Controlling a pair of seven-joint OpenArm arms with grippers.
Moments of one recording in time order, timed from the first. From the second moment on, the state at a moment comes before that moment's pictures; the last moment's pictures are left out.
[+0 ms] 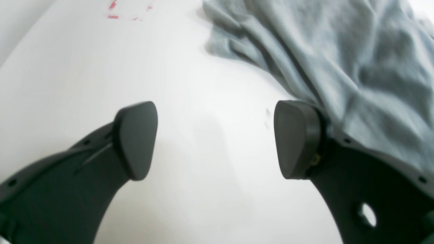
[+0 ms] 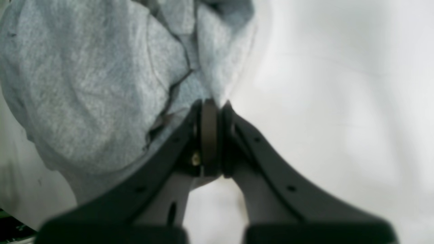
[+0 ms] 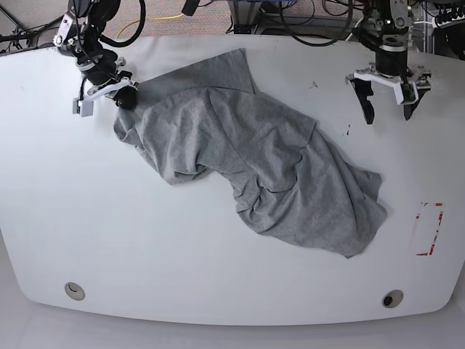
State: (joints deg) left arm 35.4 -8.1 -16.1 107.2 -11.8 -2.8 3.8; right arm -21.5 3.2 32.8 97.4 42.8 24.4 -52.0
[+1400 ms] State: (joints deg) left arm -13.9 -11.5 -11.4 59.8 -12.0 -6.3 22.0; right arm -27.3 3.2 32.9 101.8 42.9 24.4 -52.2
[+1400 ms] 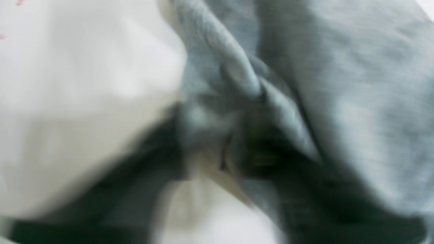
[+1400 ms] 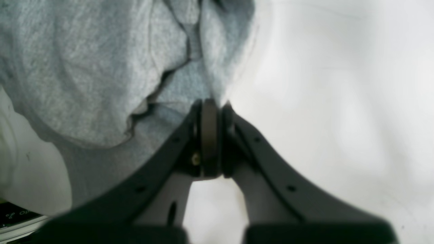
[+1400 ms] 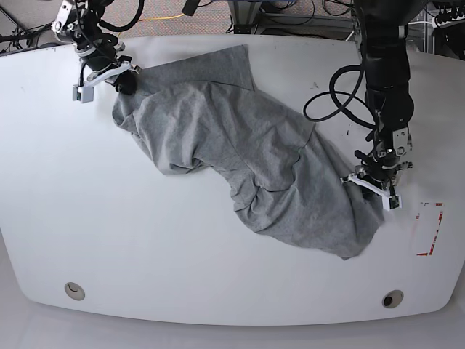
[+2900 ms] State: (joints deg) left arm -22.5 -19.0 -18.9 114.2 -6.5 -22.8 55.5; right arm 19.4 20.2 24.1 84.8 42.7 24.5 -55.7
